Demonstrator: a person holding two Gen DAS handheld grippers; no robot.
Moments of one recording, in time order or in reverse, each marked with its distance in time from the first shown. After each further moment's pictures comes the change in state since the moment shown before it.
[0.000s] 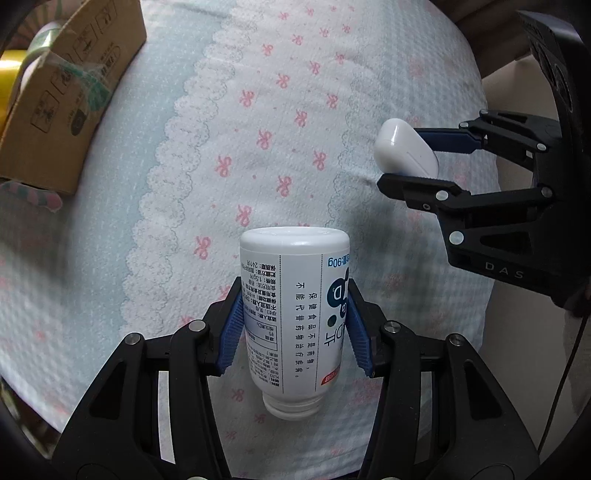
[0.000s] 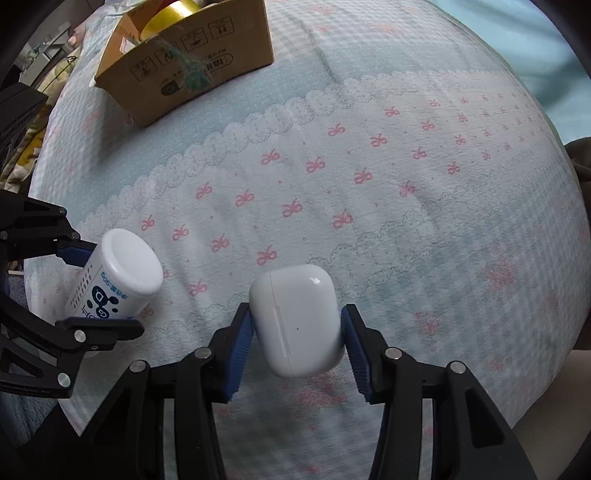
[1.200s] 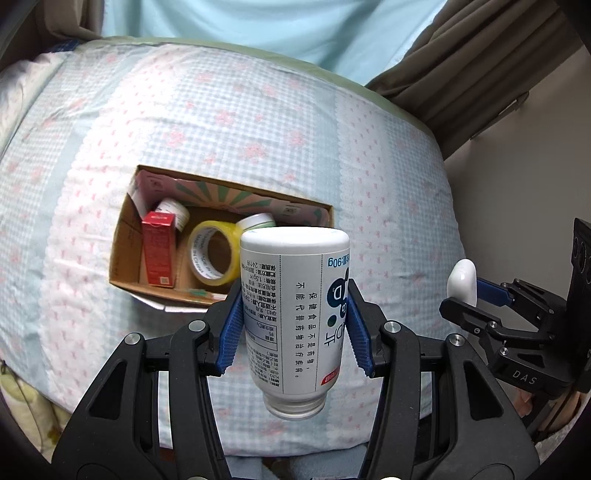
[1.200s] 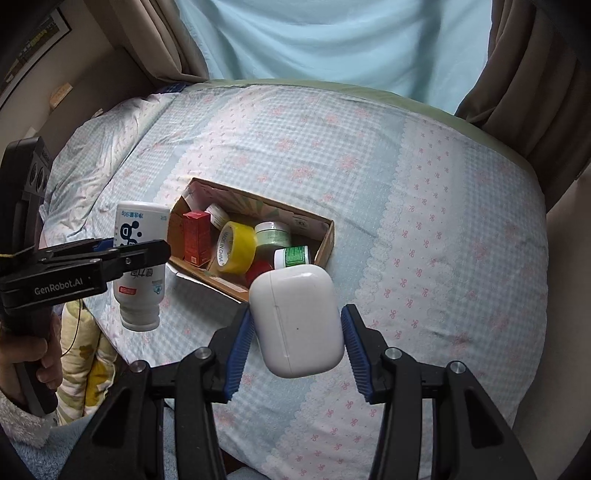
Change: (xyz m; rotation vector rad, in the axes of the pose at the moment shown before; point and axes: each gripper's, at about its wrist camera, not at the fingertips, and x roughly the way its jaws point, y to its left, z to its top) left arm -0.308 0.210 0.087 0.151 -0.231 -0.052; right arm -0.201 0.160 0.155 0.704 -0.252 -0.048
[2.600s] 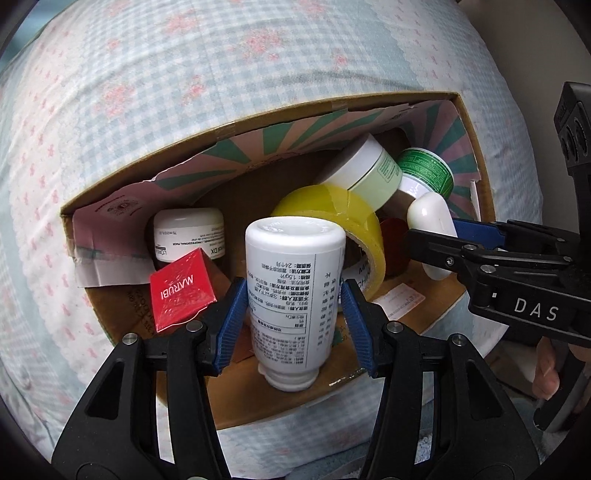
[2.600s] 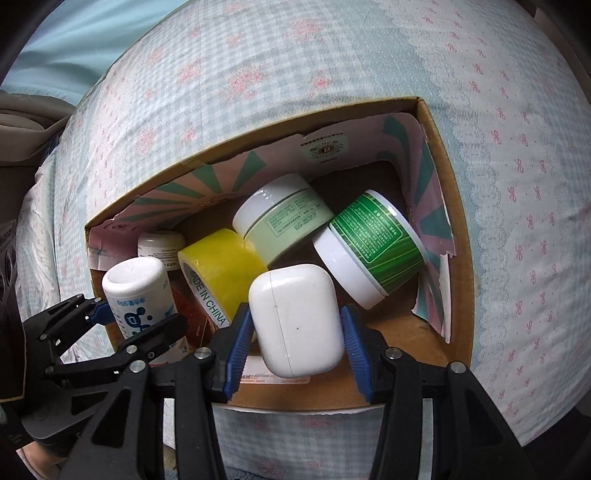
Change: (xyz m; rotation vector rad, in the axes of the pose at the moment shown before) left arm 0.194 0.092 0.055 0.421 0.471 0.066; right arm 0.232 0.019 0.043 0.610 0.274 0.087
